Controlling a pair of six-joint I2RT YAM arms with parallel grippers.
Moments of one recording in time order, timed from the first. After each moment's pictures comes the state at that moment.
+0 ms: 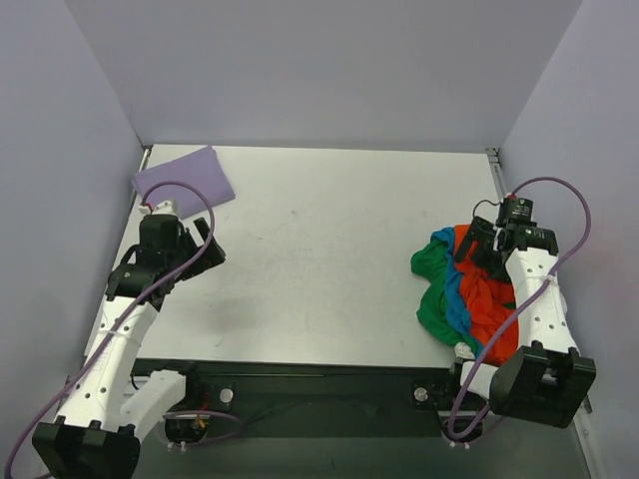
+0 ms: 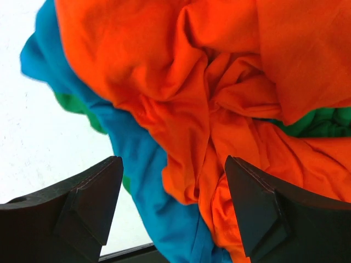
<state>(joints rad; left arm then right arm) -0.14 0.89 0.93 -0.79 -0.06 -0.54 -0.20 1.18 1.02 -0.93 0.04 0.29</state>
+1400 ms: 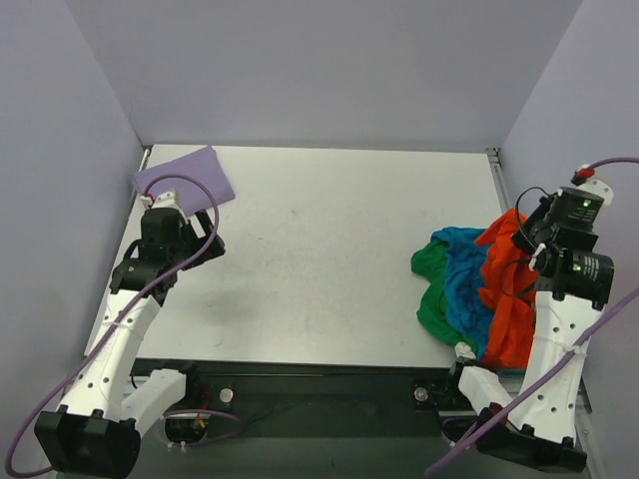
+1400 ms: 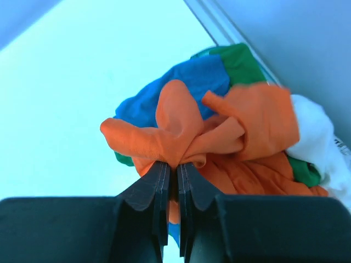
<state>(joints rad) -0.14 0.94 0.92 -0.65 -0.09 -0.48 -0.29 0.99 1.34 -1.00 0.13 0.31</state>
